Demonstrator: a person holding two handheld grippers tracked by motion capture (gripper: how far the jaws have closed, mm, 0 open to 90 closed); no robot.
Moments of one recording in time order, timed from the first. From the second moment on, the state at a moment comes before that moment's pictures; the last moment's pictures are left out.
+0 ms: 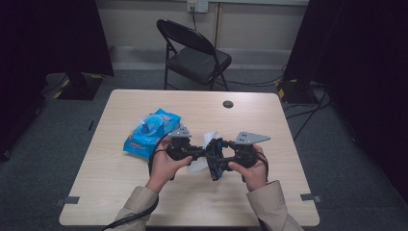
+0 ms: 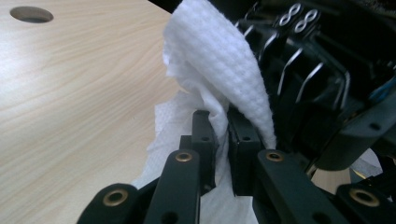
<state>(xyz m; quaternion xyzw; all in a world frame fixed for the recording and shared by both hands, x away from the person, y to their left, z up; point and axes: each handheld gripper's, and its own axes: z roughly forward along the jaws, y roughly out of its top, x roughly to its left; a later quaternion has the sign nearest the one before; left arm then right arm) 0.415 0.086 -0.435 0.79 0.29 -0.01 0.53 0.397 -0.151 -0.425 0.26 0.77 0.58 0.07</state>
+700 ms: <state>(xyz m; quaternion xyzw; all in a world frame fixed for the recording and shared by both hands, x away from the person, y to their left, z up) 0.393 0.060 -0.482 0.83 0.28 -0.05 0.49 0.392 -0.174 -0.414 0.29 0.74 0.60 0.09</state>
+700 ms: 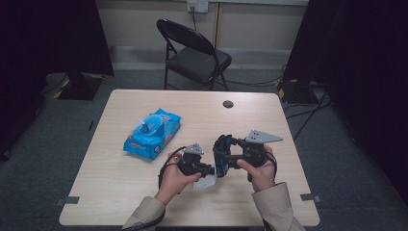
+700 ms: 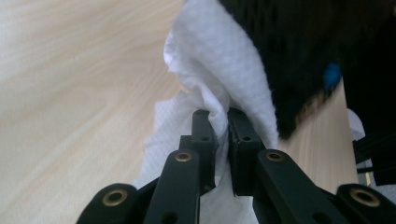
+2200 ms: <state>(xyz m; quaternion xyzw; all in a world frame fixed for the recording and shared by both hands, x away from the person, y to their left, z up) 0.402 0.151 -0.503 0.84 0.33 0.05 0.42 0.453 -0.172 -0.490 0.40 0.80 0.43 0.14</state>
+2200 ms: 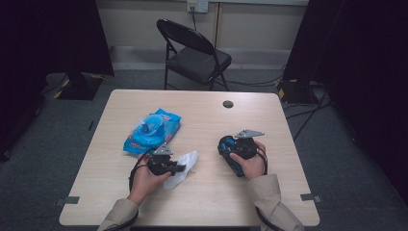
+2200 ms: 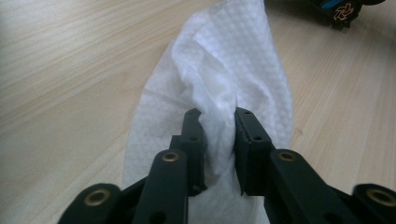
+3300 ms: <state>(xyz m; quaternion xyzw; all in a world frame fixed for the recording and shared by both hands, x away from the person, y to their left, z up) 0.403 0.154 -0.481 0.84 0.34 0.08 0.42 0.451 -0.179 -0.486 0.39 0.81 0.42 0.15</state>
